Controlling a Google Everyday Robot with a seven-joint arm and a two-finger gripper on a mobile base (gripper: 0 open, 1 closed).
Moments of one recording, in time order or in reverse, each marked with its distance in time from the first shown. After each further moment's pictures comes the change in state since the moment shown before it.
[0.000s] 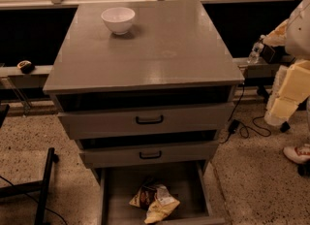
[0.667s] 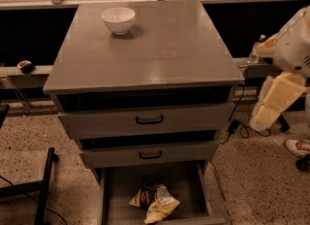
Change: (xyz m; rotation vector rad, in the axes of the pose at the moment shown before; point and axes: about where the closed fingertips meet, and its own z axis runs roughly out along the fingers) arm -0.006 0.000 0.032 -0.019 -0.079 0.025
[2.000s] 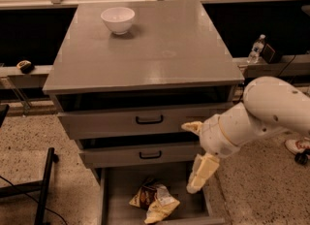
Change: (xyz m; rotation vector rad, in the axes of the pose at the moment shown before) arm -0.034 0.100 0.236 -0.290 -0.362 -0.140
